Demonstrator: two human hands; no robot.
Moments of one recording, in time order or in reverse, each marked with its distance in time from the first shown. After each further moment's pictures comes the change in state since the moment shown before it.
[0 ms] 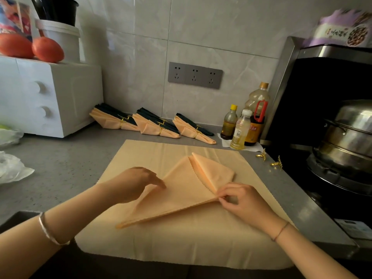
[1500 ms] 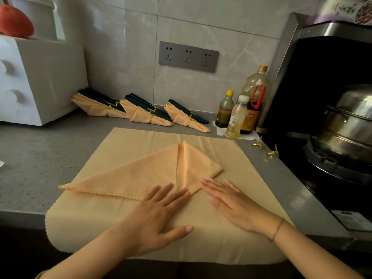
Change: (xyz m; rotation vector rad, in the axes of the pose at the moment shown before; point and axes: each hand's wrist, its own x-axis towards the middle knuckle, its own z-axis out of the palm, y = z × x) left_hand -0.017 0.092 0.043 -0.163 0.000 0.097; right_hand -0.005 0.010 0.008 -0.108 -0.504 0.081
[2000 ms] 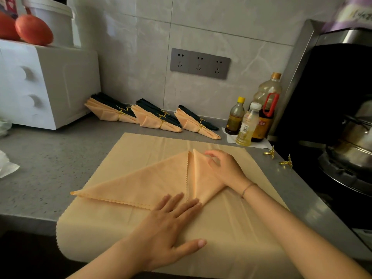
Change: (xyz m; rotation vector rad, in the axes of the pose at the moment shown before) left_hand 0.002 -0.003 0.009 -0.019 0.128 0.002; right_hand 0.114 0.007 -0.036 0.279 0.462 0.183
